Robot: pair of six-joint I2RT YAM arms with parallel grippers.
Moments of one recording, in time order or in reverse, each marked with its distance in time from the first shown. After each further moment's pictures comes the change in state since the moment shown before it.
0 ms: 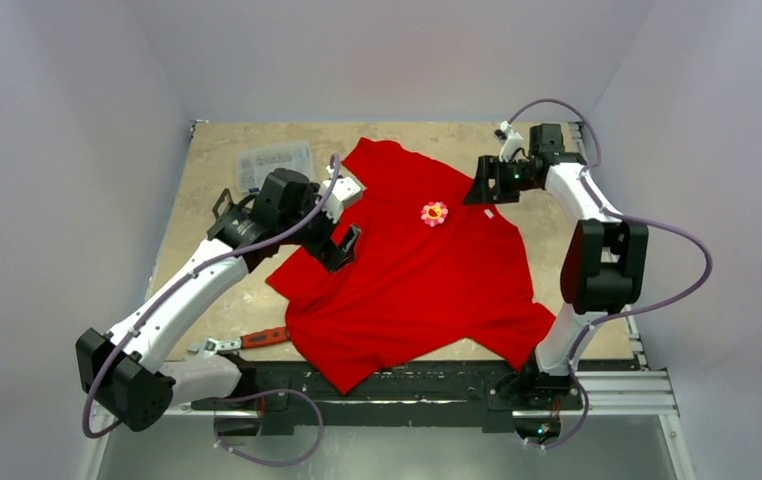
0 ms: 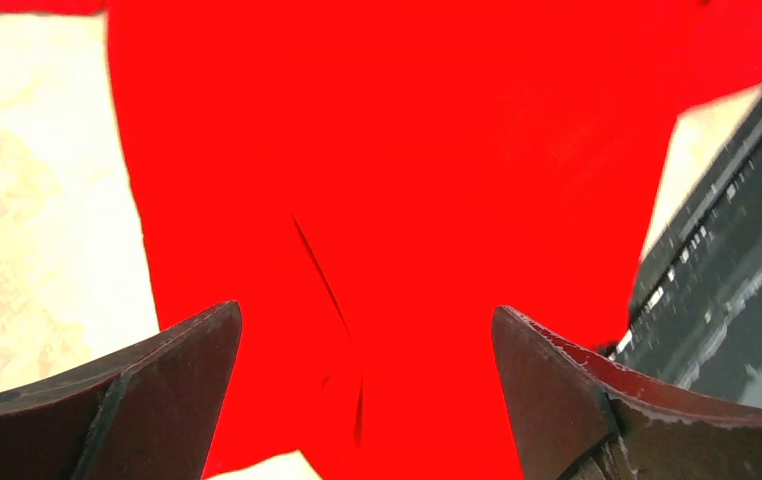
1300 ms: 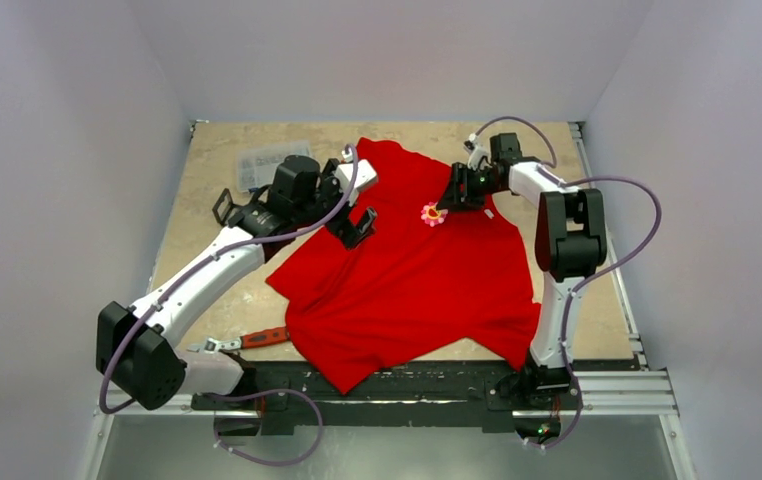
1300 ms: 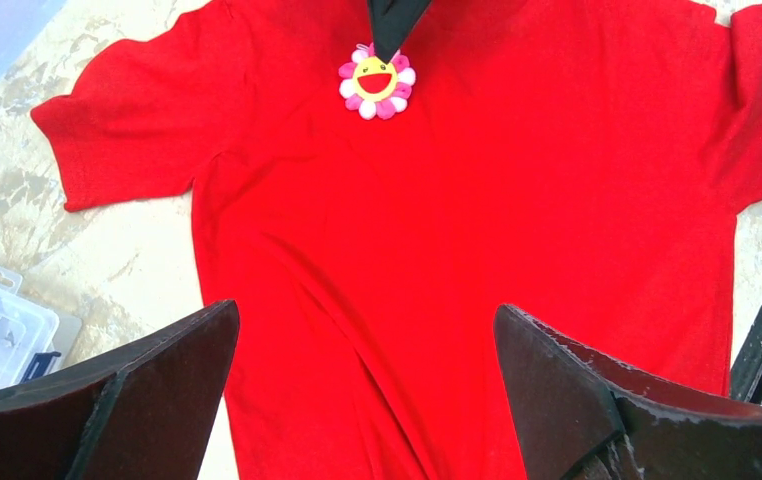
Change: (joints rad) left arm 0.006 0.071 -0.060 0.399 -0.002 0.052; right arm 0.127 0.296 0.083 0.174 -0.027 0.233
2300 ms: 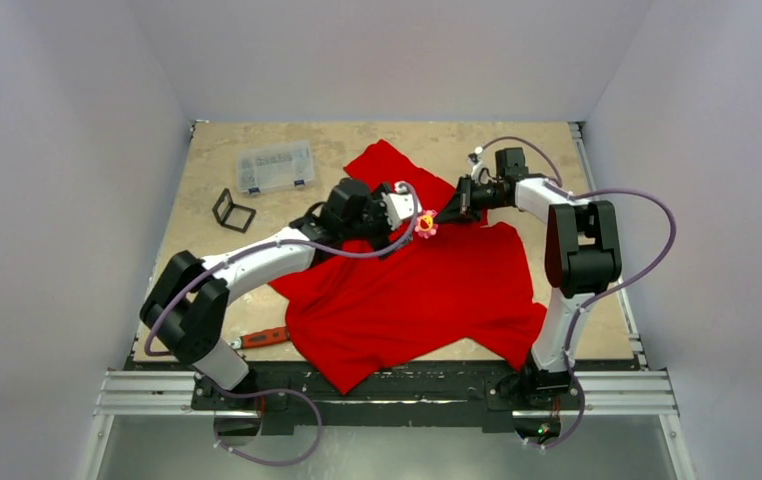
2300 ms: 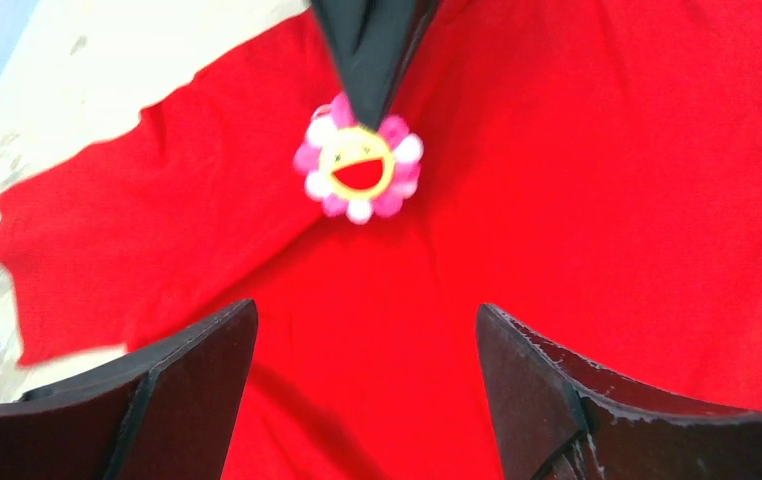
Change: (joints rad) left arm -0.117 0.249 -0.076 0.338 -0.026 0.137; right arm -0.002 -0.132 -0.188 0.075 -0.230 0.177
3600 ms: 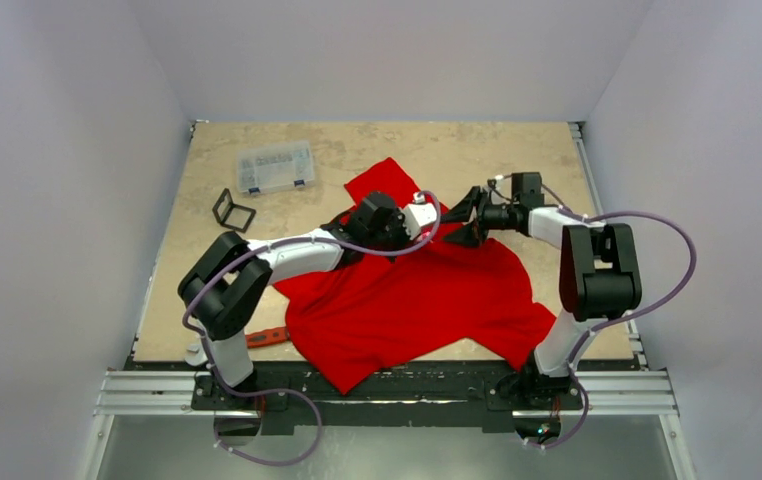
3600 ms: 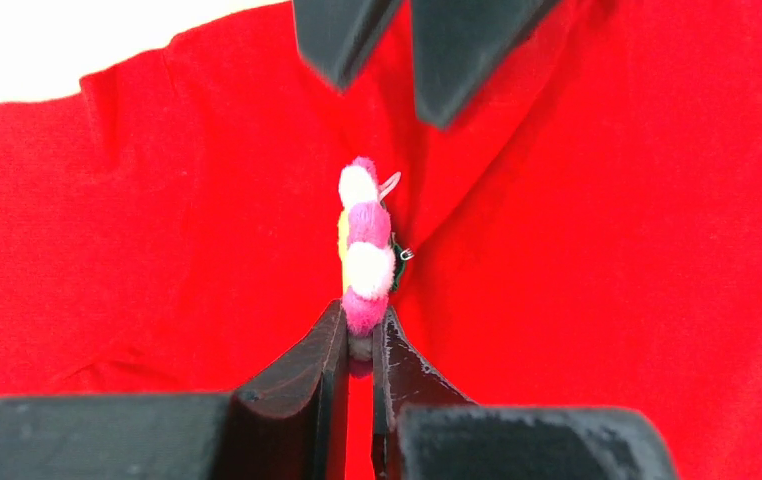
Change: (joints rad) left arm -0.128 0.233 0.026 0.109 -0.116 -0.111; right arm -0.050 -0.201 -0.398 0.326 -0.154 0.650
